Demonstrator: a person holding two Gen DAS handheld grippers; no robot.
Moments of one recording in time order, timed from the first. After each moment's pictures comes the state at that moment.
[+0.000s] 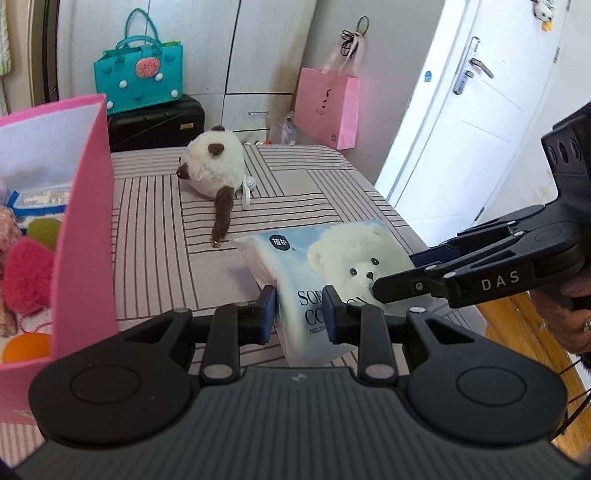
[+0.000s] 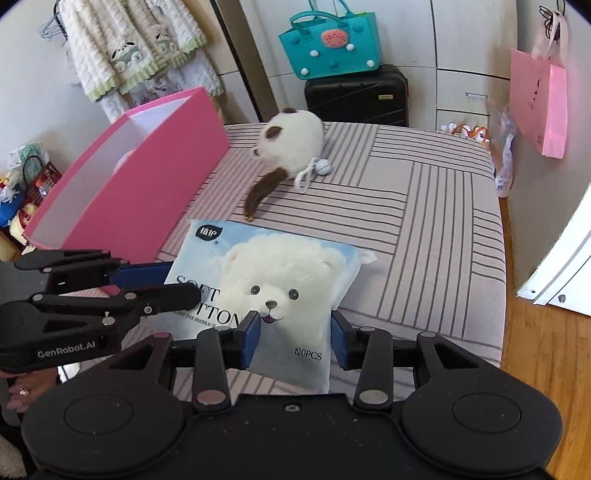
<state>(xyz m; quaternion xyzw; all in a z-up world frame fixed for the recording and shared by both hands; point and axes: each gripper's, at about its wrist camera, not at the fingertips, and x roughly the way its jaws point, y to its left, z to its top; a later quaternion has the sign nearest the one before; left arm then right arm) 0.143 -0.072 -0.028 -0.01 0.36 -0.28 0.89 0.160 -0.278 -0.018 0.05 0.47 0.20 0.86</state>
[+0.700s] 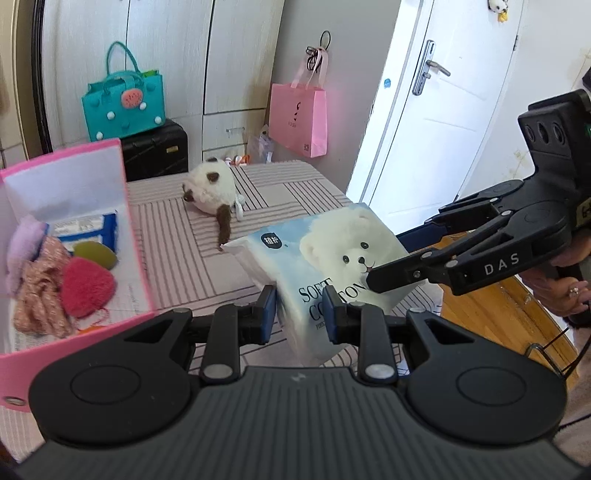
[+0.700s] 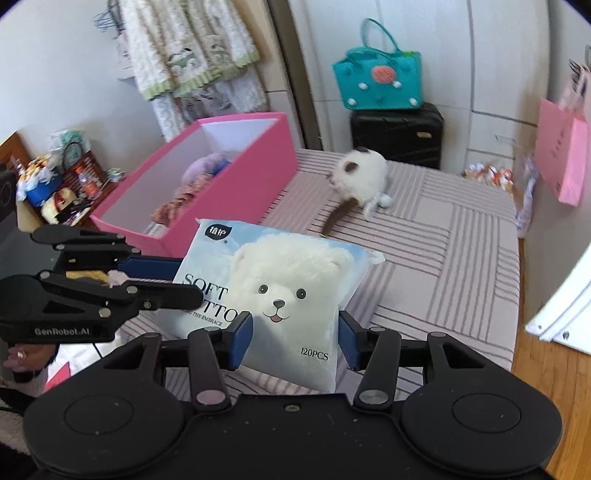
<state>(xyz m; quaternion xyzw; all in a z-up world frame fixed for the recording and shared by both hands) 0.087 -0.027 0.025 0.02 0.34 -0.33 0.88 0.104 -0.243 0.039 0.02 0.42 0.25 0.87</state>
